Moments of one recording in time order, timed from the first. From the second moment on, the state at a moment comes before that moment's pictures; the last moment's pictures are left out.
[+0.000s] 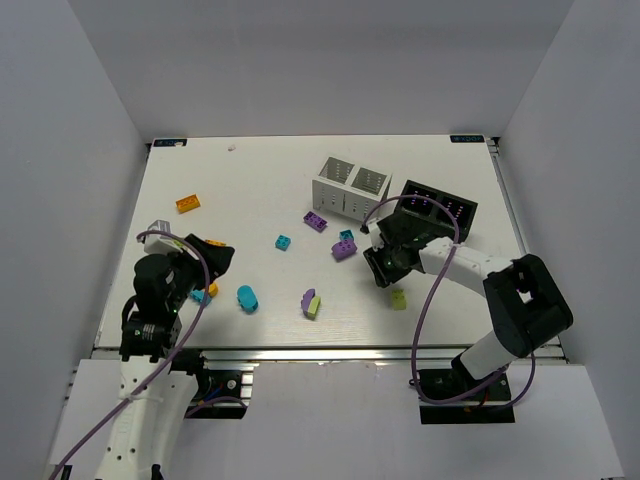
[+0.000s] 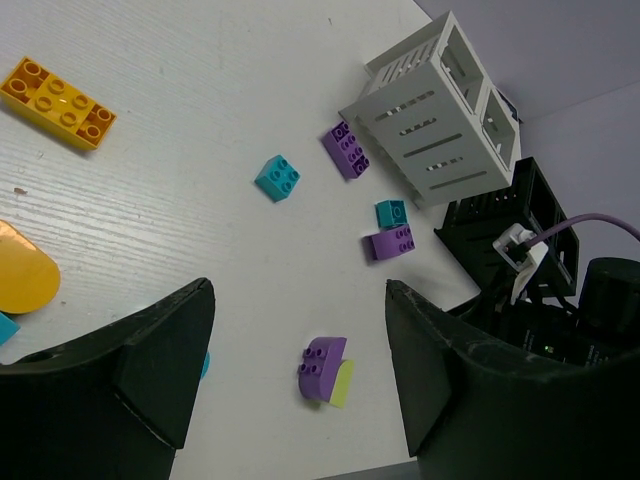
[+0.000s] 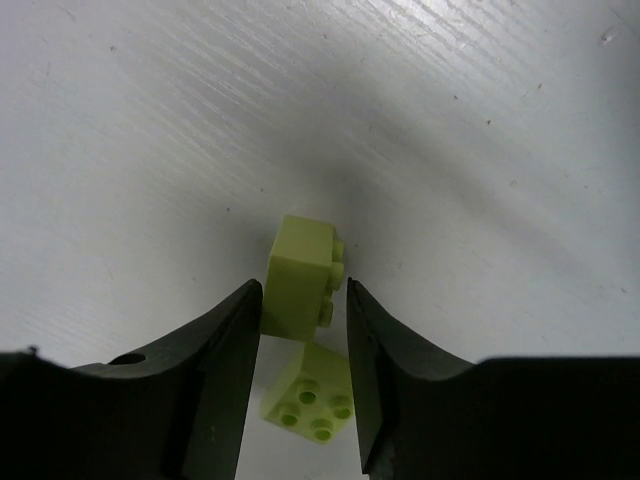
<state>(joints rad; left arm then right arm) -0.05 0.46 0.58 -0.46 0.18 -0.70 0.57 1.54 0.85 -0.44 -0.09 -0.05</state>
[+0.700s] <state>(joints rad) -0.05 0.60 0.57 -0.43 0.29 -0.68 0.58 1.48 0.92 -0.47 -0.32 -0.27</state>
